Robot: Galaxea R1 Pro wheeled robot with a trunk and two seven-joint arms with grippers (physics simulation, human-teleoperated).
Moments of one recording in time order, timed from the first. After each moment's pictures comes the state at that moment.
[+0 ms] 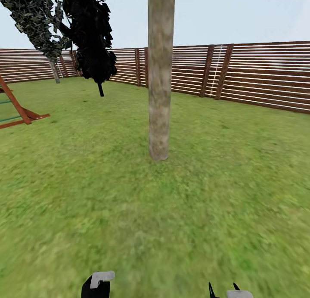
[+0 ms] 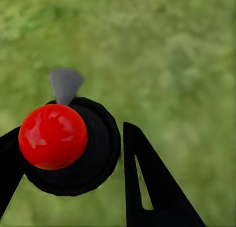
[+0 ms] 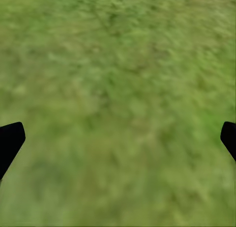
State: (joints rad) left arm -0.30 -0.07 0.19 -0.37 -0.21 -0.32 0.09; right arm -0.24 0.00 -0.46 -0.22 0.43 -0.79 0.01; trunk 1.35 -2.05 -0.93
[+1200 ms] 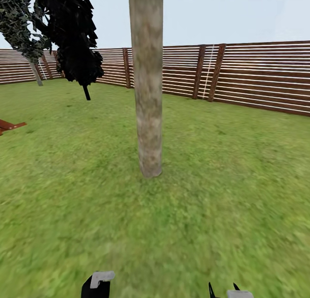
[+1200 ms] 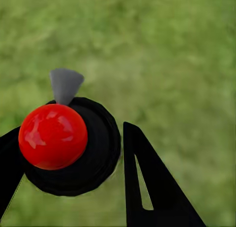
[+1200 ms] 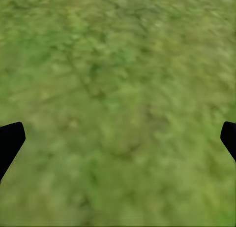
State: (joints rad) left arm -0.30 -0.07 0.19 -0.37 -0.21 -0.32 0.09; right arm -0.24 0.00 -0.46 -0.22 0.43 -0.79 0.01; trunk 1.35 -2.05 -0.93
